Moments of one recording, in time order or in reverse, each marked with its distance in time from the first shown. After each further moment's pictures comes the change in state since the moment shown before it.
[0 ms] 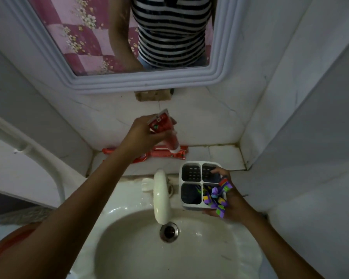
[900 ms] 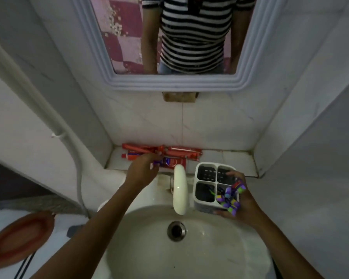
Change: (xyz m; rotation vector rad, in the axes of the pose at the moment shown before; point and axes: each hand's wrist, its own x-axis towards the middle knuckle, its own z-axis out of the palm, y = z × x) left_hand -0.089 -0.086 0.013 0.440 0.156 -0.198; right_hand -0.018 -0.001 0.027 -0.396 0.215 -0.078
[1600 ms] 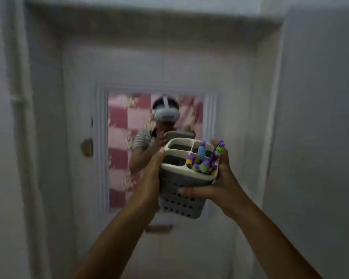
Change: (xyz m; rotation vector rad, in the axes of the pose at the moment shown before) left_hand 0.017 0.260 -0.238 -1.188 0.123 0.438; right_hand -0.185 -0.278 0.215 -0.703 0.048 -1.337
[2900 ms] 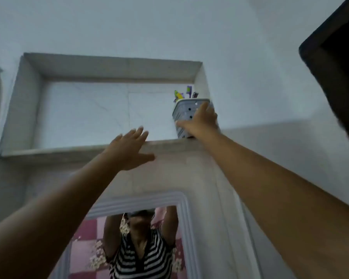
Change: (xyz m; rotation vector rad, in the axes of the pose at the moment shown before) left_hand 0.210 0.283 0.045 1.819 0.002 0.798; right_hand 0.275 -0.263 -0.113 -0.906 0.854 -0.051
